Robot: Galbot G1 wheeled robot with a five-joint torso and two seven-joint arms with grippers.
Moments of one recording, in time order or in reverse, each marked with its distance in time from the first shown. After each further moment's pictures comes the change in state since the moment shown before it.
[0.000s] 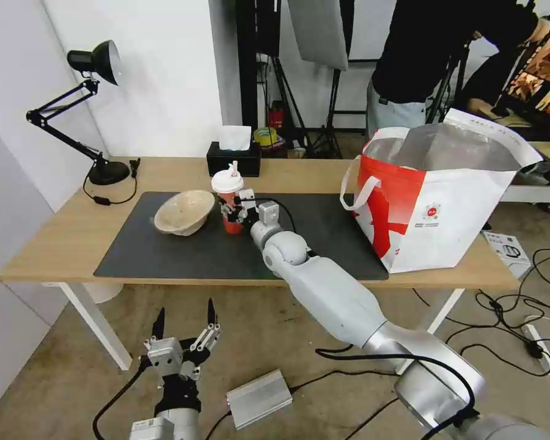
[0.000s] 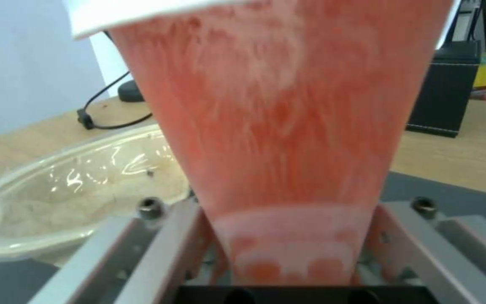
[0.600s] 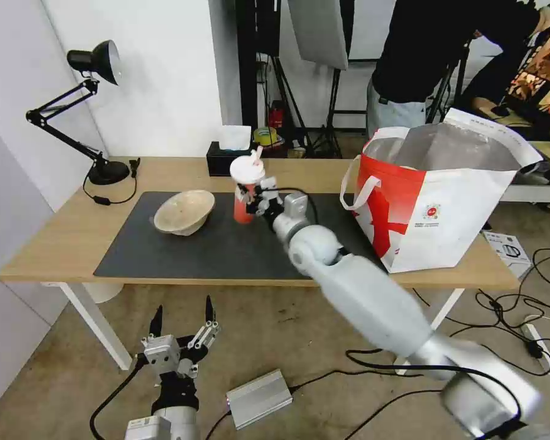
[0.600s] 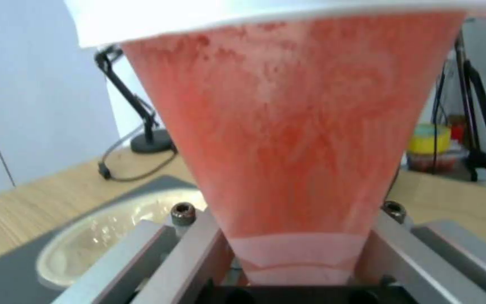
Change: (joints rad) left arm 0.001 0.006 -0.003 -0.021 -0.015 0.010 -0.002; right arm -0.003 -0.279 0.005 0.407 0.148 -0.073 0.072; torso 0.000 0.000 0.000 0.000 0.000
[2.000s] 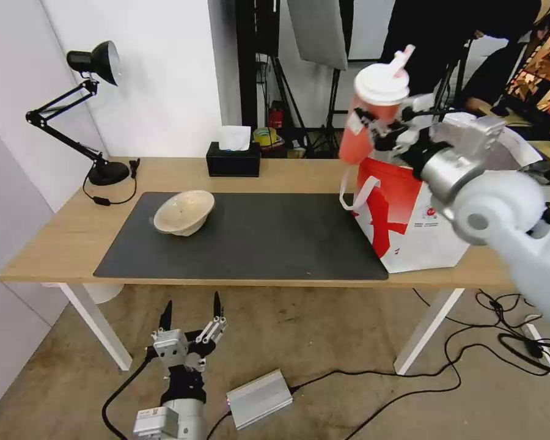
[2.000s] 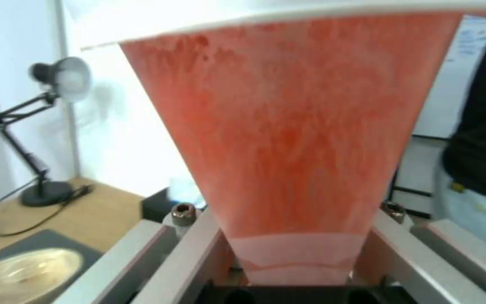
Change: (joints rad) left arm -0.044 0.008 0.022 0.029 -0.020 0.012 0.012; right arm 0.023 -0.640 0.296 0.397 0.353 -0.103 0.061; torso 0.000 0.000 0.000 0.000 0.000
